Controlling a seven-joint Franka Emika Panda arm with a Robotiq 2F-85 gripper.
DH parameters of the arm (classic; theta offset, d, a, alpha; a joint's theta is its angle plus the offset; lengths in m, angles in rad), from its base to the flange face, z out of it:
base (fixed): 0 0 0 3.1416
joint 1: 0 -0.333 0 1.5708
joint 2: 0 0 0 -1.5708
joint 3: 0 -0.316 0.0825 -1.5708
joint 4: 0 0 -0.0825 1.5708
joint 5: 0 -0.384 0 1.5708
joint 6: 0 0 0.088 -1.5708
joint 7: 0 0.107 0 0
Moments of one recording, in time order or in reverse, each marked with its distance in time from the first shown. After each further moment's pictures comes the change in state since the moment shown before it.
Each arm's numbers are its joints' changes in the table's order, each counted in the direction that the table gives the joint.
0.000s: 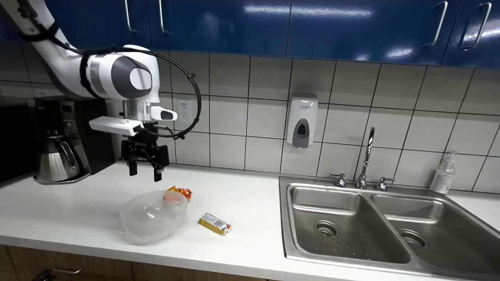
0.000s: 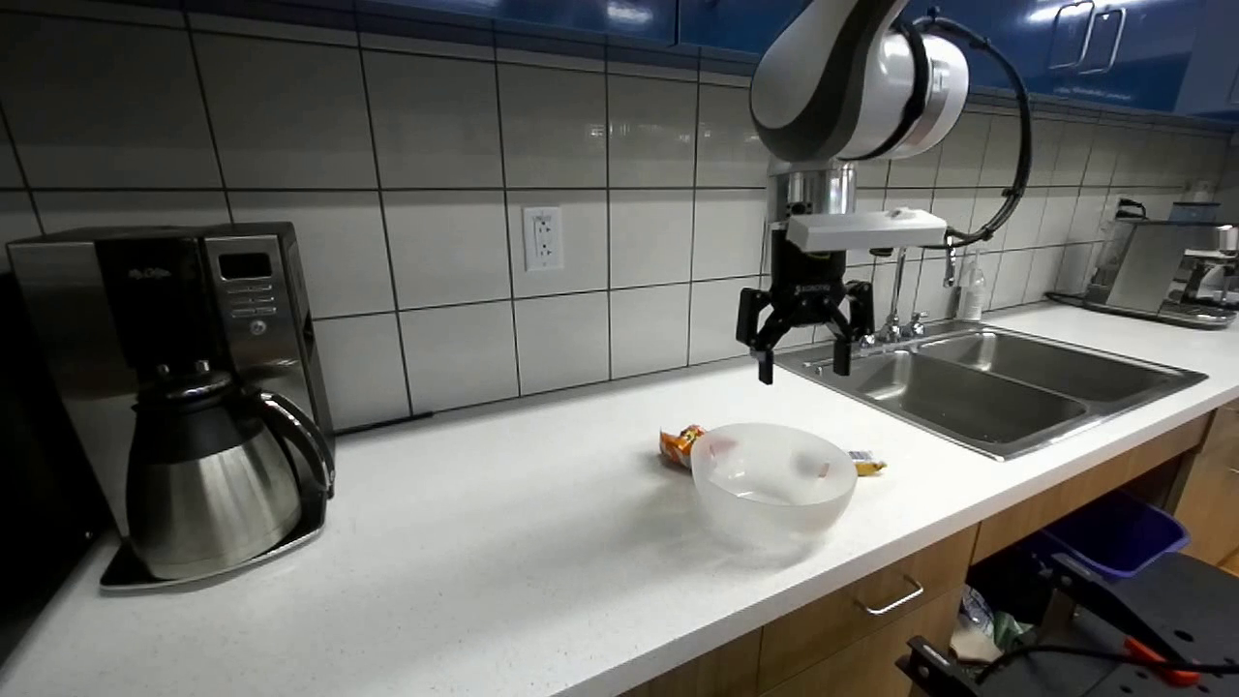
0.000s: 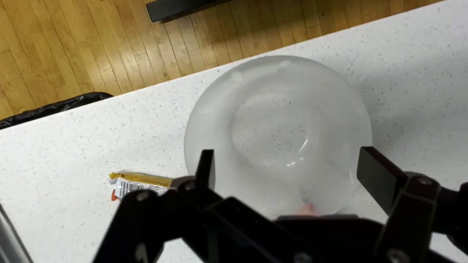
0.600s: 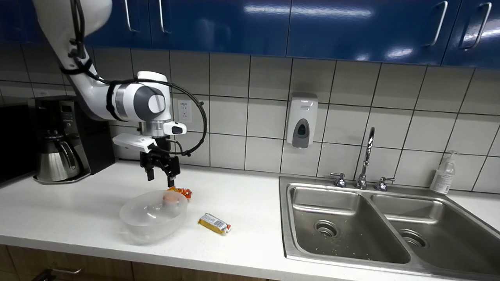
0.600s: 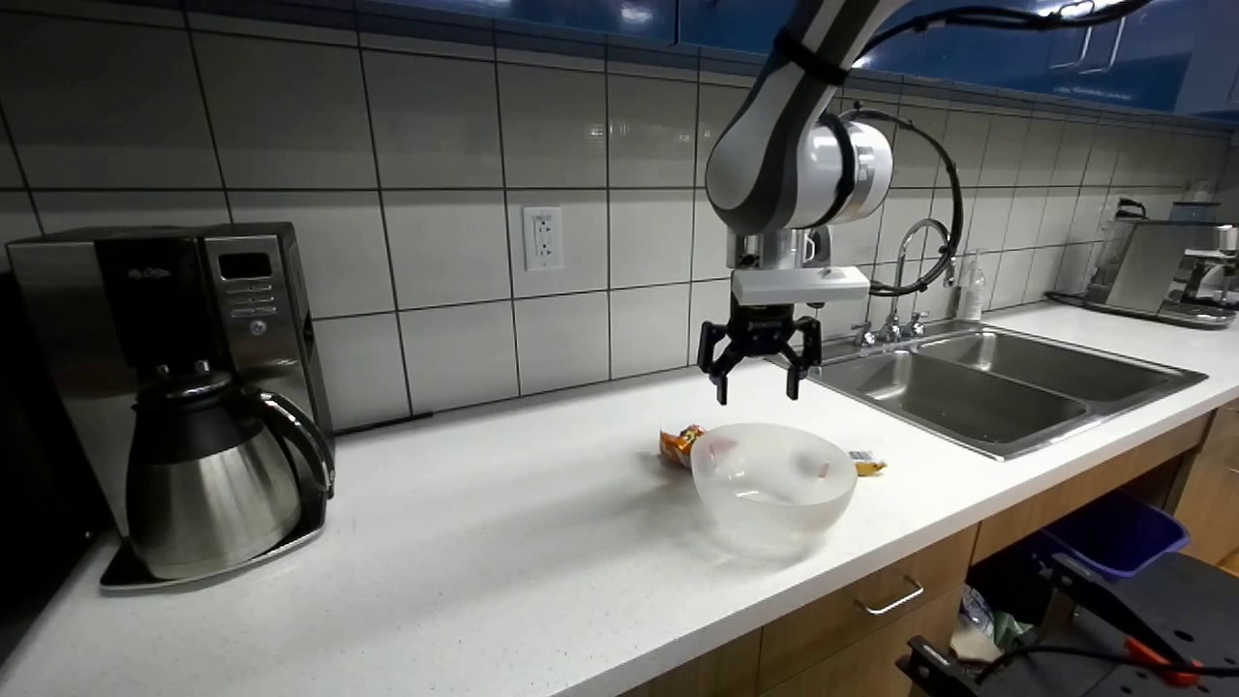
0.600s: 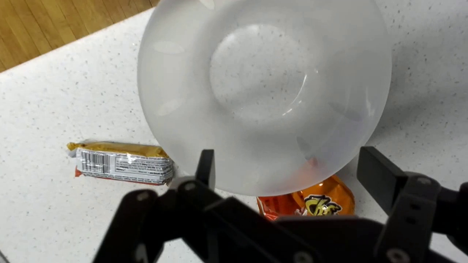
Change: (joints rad) arm -0.013 0.269 0.010 0.175 0.008 -0.158 0.099
